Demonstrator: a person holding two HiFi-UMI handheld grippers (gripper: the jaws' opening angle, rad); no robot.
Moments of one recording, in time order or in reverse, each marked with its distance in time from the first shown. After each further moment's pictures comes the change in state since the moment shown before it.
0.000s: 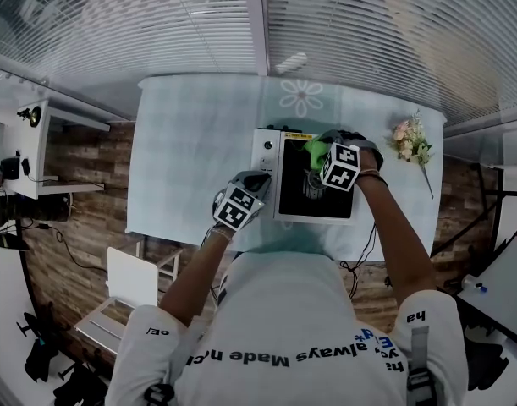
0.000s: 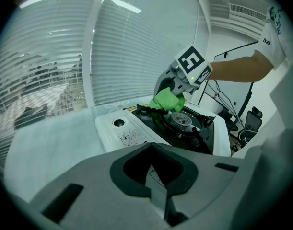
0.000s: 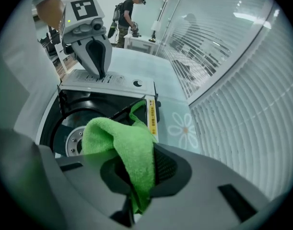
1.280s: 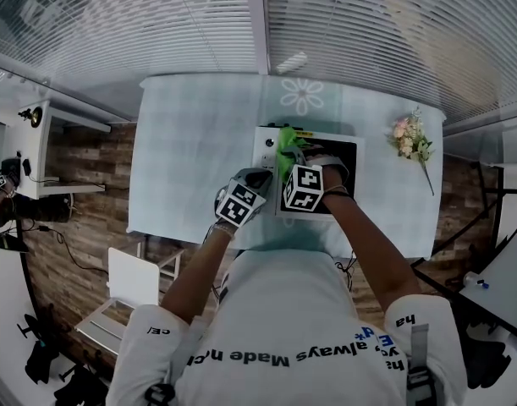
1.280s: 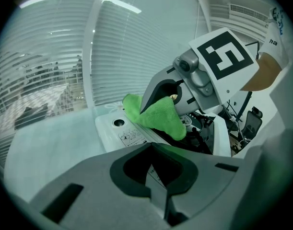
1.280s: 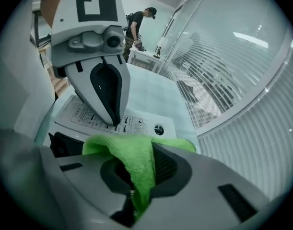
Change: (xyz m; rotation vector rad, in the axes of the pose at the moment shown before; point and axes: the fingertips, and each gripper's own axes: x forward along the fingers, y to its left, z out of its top) left arm -0.001 0.000 0.000 0.001 -0.003 -0.001; right arm 0.007 0.054 0.109 -0.070 -0.150 -0.075
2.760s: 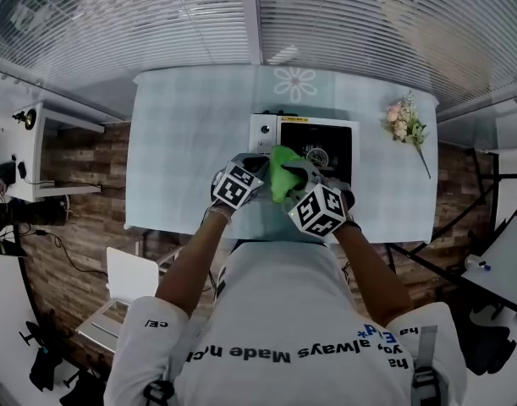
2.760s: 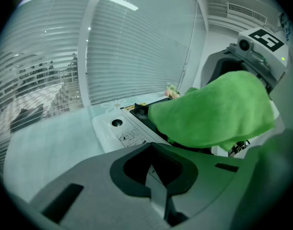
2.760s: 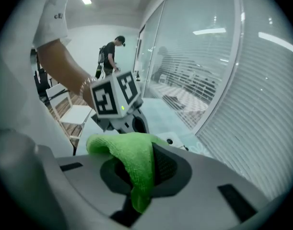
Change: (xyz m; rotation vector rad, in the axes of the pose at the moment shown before) left arm 0.003 0.000 0.000 0.022 0.032 -0.044; right arm -0.100 0.040 0.039 0.376 -0.232 -0.039
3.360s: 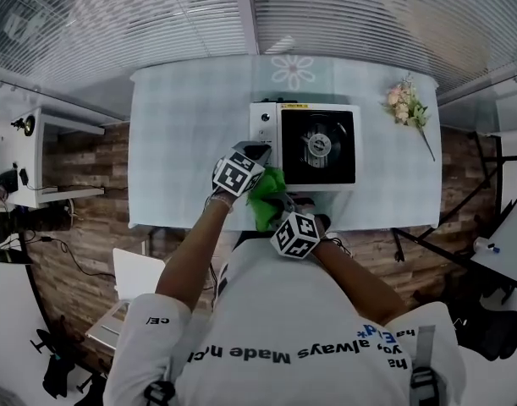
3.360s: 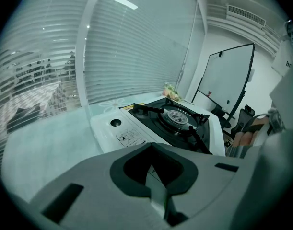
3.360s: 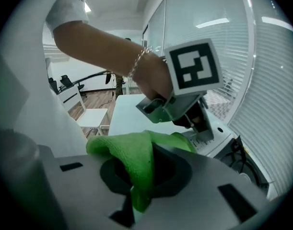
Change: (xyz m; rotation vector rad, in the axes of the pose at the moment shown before) left arm -0.002 -0.001 0.000 0.004 0.008 -0.034; right arm 0.039 0.141 -0.017 0.055 -0.009 0.140
